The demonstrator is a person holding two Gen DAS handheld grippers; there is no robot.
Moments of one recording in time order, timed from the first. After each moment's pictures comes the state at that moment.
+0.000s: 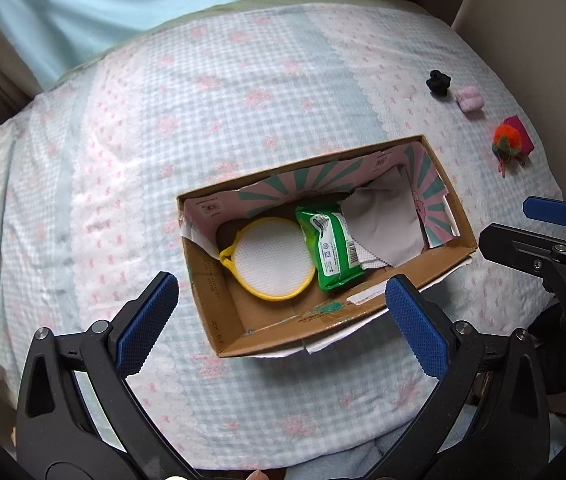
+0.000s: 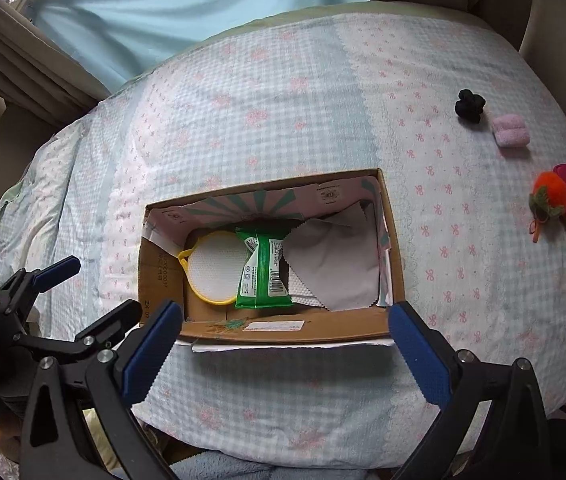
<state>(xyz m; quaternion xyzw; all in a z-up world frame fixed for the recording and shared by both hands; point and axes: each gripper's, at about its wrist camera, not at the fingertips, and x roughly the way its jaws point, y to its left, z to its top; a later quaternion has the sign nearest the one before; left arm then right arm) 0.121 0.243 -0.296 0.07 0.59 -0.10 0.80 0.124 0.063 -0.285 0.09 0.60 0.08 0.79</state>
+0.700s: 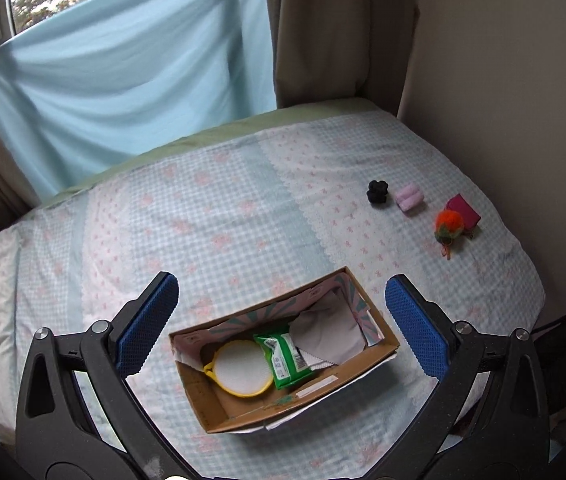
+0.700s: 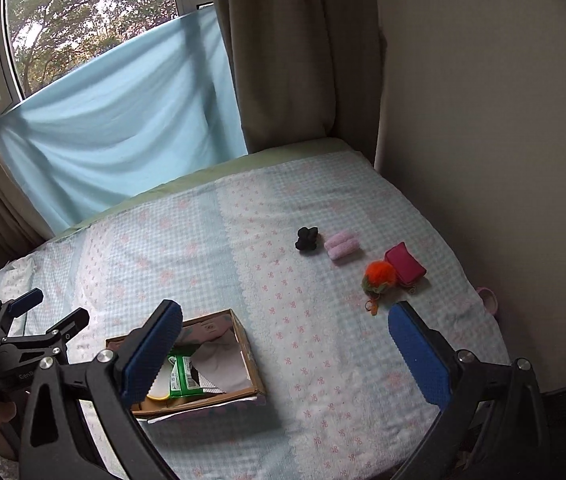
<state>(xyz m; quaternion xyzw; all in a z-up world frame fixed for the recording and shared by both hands) 0.121 0.176 -0.142 0.09 0.43 -0.14 0.89 0.045 -0.063 -0.107 0.10 0.40 -0.12 0.90</state>
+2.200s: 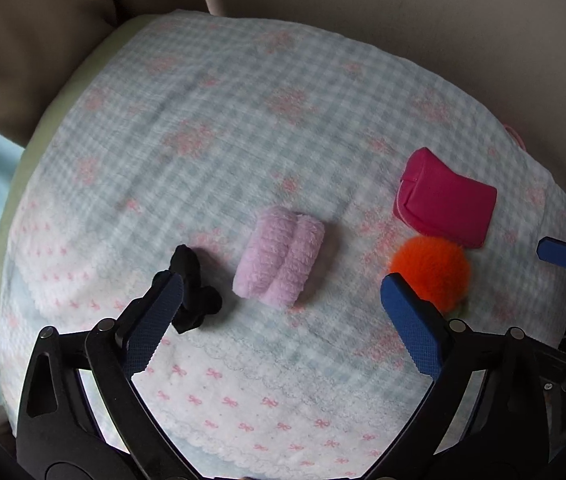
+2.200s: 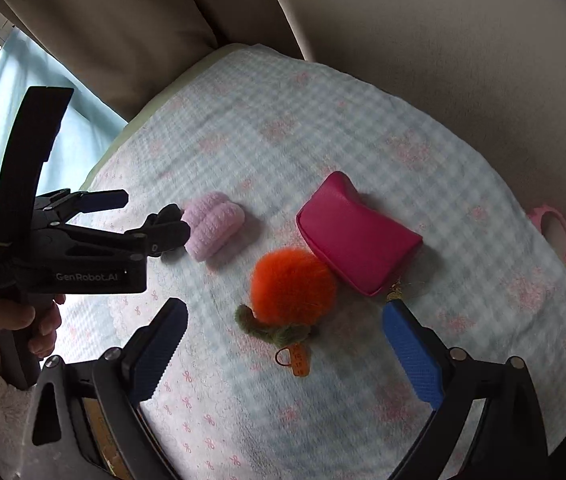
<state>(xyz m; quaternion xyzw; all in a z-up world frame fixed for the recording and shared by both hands) 0.348 -0.269 -0.388 0.32 0.53 -0.36 0.70 0.175 -0.324 -0.386 0.29 0.48 -0.13 0.81</state>
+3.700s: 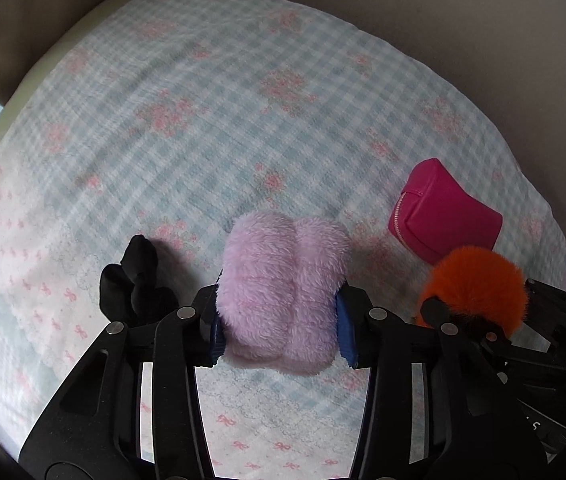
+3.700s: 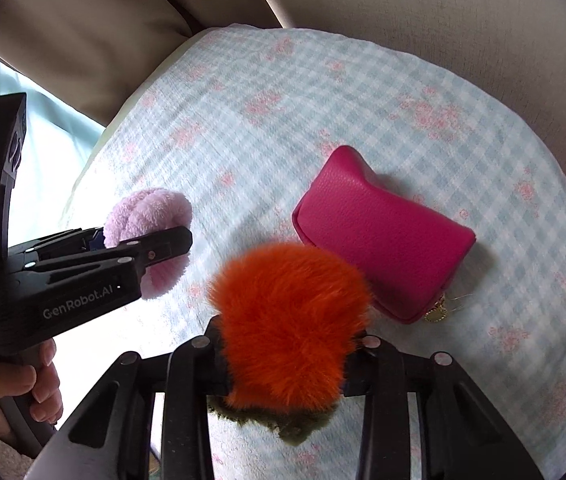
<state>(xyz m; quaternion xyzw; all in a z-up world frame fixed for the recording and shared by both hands) 0.367 -0.278 -0.443 0.26 0.58 -0.36 0.69 0.210 -0.339 -0.419 0.34 0.49 -0.14 0.79</state>
